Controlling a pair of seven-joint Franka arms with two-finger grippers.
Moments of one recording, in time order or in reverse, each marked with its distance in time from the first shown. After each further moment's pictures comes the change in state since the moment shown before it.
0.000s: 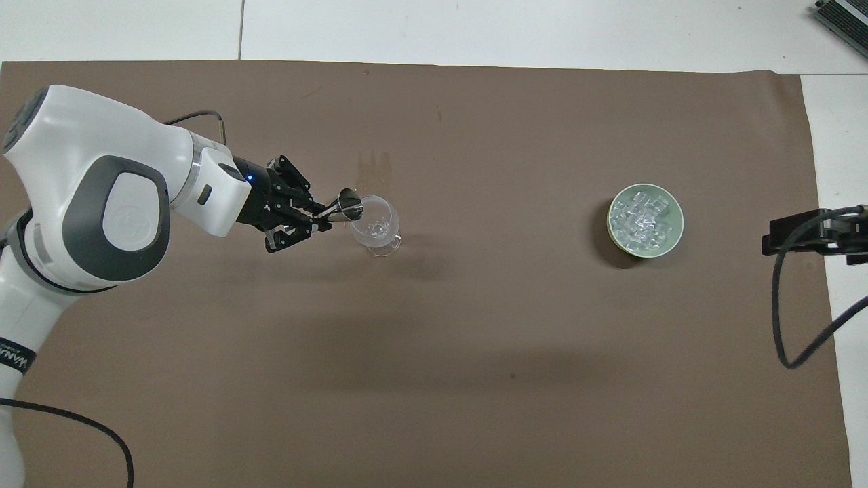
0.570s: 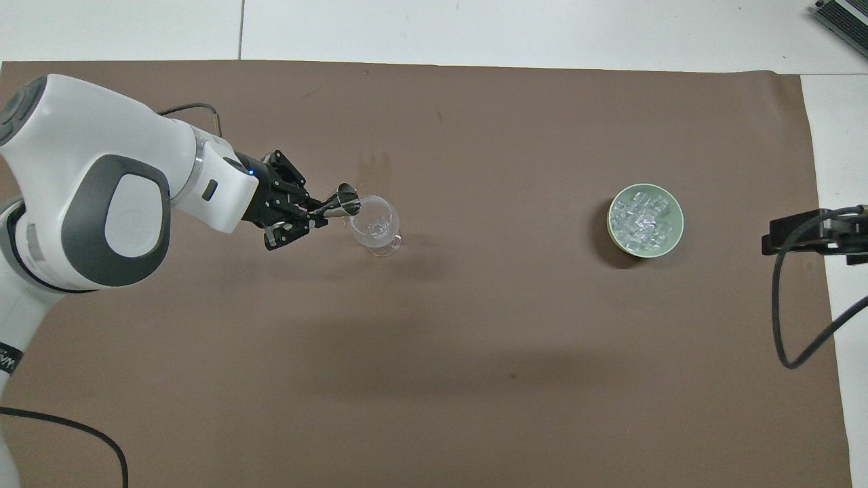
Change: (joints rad) left arm -0.023 -0.014 0.000 0.026 0.094 -0.001 -0.117; right arm 0.000 0.000 0.000 0.000 0.000 0.000 0.000
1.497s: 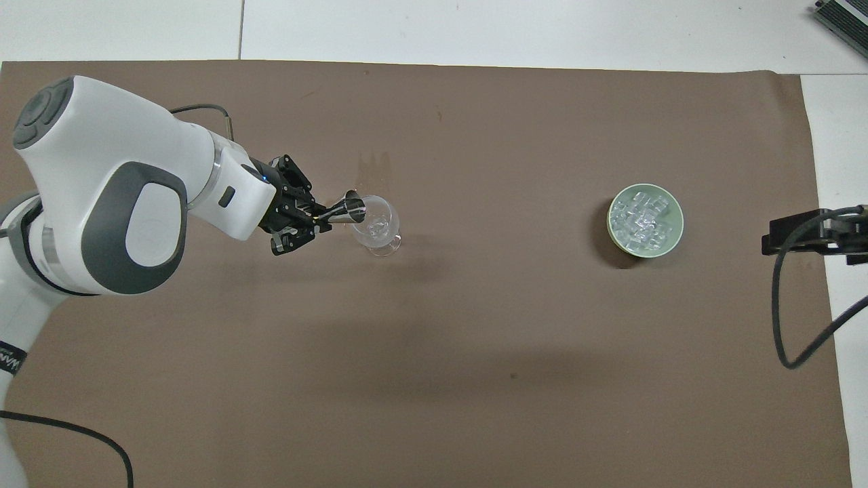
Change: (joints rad) left arm -0.032 -0.006 0.001 0.001 0.077 0.000 -0.019; right arm 0.000 0.000 0.000 0.000 0.000 0.000 0.000
